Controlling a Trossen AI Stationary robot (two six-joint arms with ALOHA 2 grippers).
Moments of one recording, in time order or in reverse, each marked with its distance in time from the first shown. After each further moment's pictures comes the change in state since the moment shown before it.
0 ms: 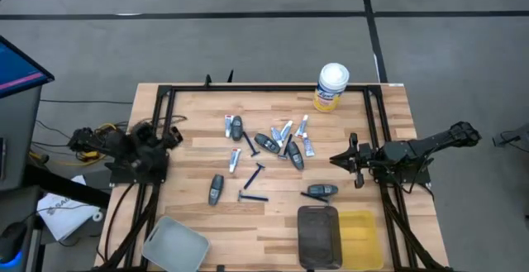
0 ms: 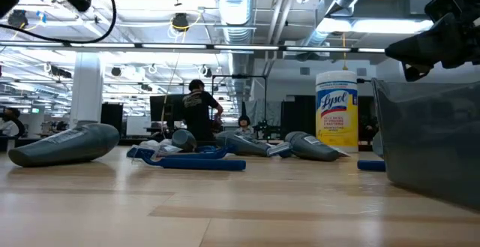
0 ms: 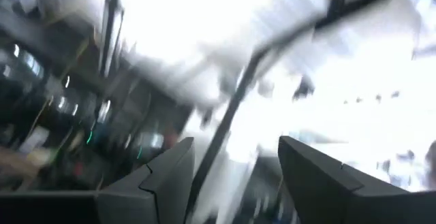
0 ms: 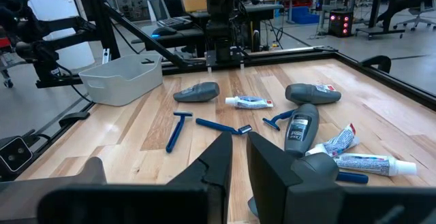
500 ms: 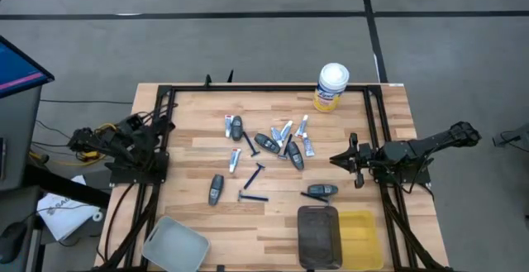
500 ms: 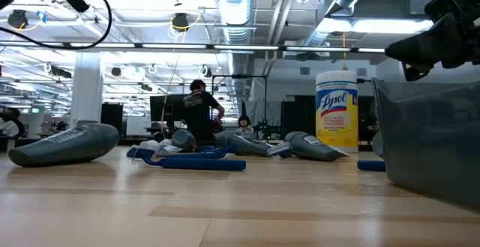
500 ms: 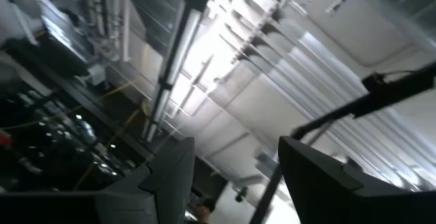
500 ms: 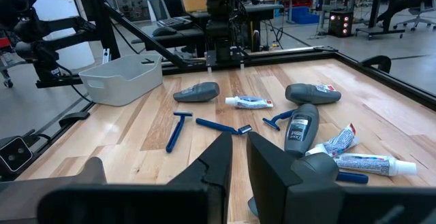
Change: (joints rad) left arm 0.000 0.001 0.000 0.177 -0.287 0.074; right arm 0.000 0.000 0.000 0.000 0.000 0.000
